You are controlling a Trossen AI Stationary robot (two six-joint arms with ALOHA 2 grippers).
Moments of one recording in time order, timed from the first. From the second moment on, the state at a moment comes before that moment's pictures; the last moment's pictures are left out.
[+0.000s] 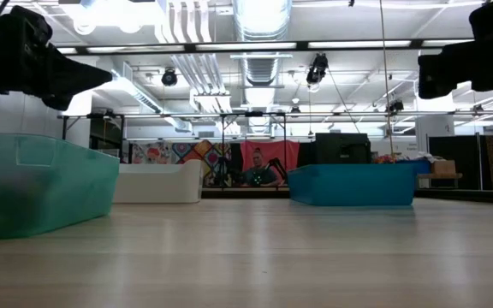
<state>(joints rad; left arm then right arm) -0.26 0.03 0.01 0.08 -0.56 0.00 -0.11 0.05 0.01 0.07 -0.38 -0.11</state>
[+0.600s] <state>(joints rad) -0.26 0.05 0.02 0.07 -0.57 0.00 -0.11 0.08 0.01 0.08 -0.38 -0.03</state>
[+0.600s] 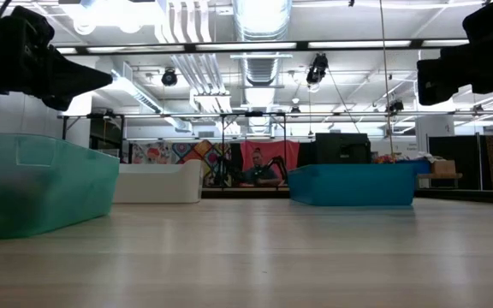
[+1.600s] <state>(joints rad) -0.26 0.06 0.02 0.07 -0.57 0.00 -0.11 0.08 0.01 0.08 -0.38 -0.03</state>
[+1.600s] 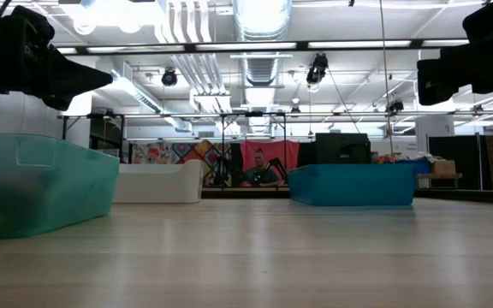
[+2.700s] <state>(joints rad) -0.26 0.06 0.02 0.07 -0.57 0.00 -0.11 0.08 0.01 0.08 -0.38 -0.03</state>
